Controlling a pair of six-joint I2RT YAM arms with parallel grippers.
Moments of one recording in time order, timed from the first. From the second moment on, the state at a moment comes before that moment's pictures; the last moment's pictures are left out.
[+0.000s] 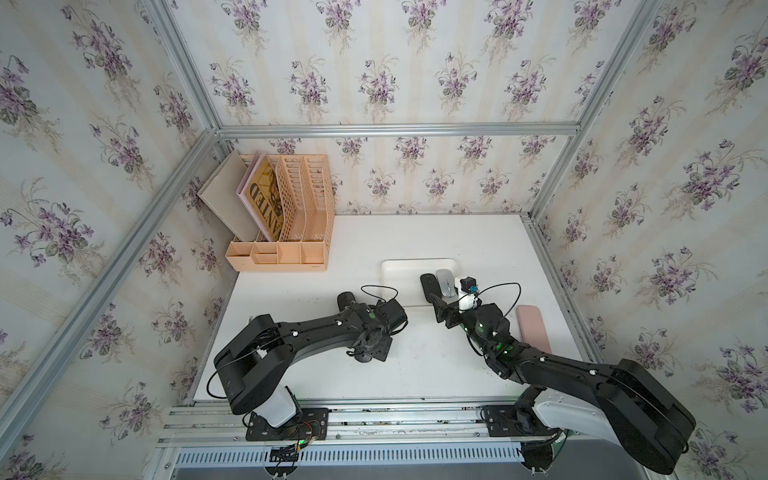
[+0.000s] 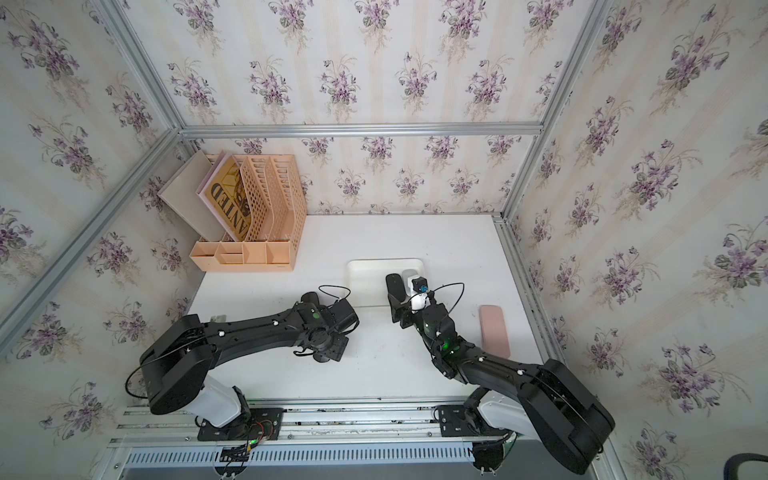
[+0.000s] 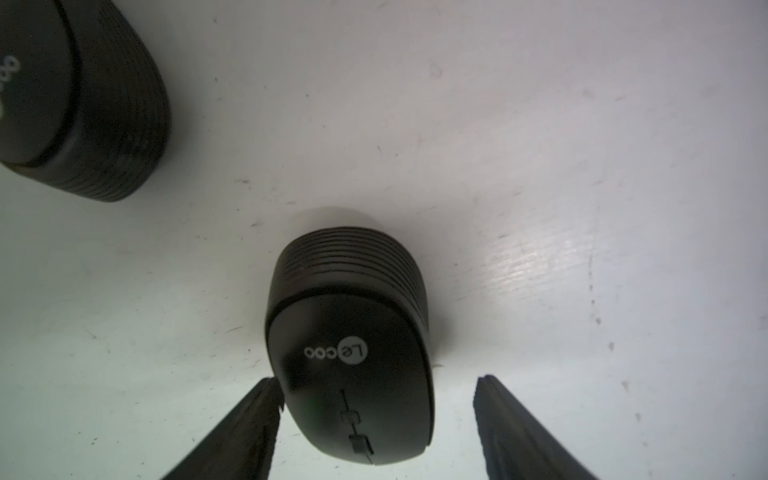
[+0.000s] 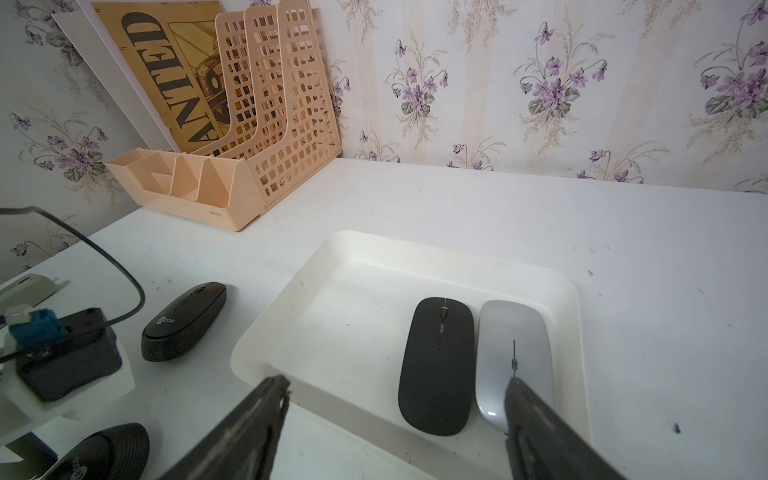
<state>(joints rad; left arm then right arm) -0.91 1.59 0.93 -0.81 -0.21 -0.57 0.69 1.17 0.26 0.69 0.18 0.17</state>
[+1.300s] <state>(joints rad) -0.86 1.59 0.88 -0.69 -0.16 -0.53 0.69 1.26 0.27 0.80 -0.13 0.14</state>
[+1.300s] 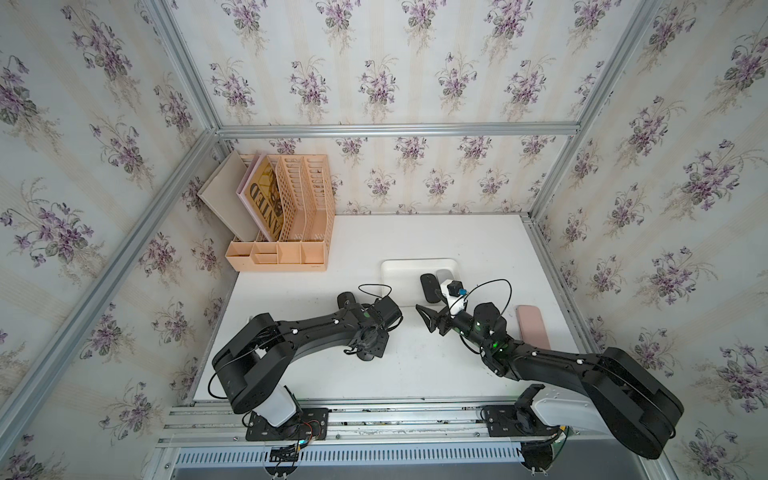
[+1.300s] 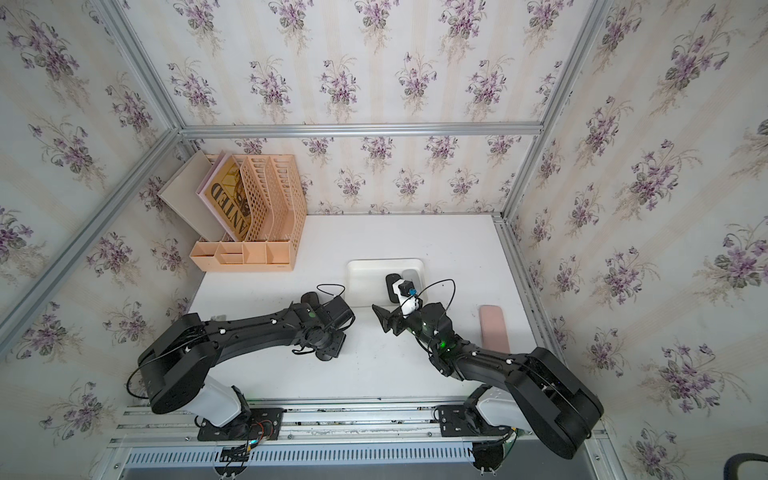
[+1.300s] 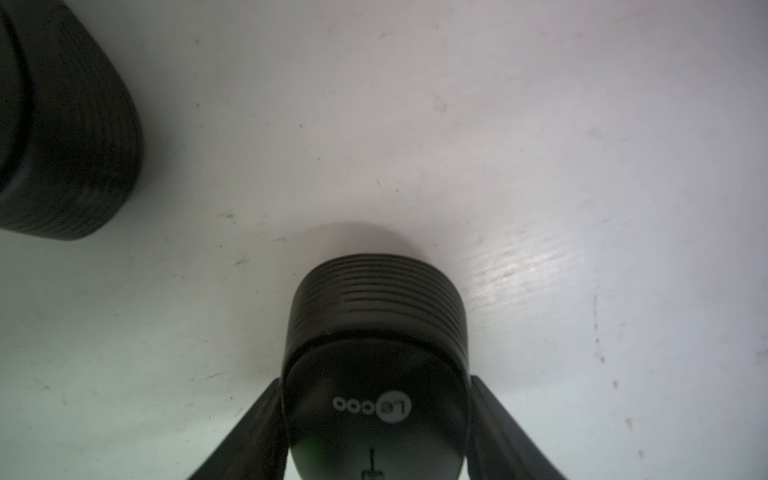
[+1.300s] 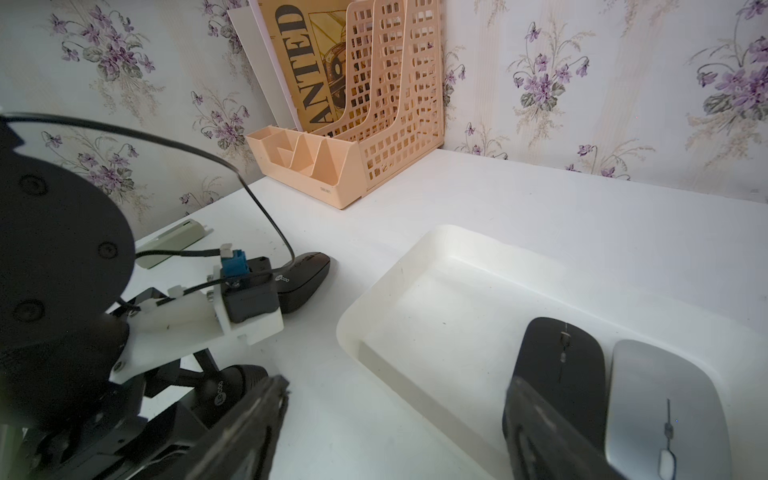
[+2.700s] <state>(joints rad) -0.71 2.19 1.77 -0.71 -0.06 -0.46 0.69 0.91 0.08 0.82 0.34 0.15</state>
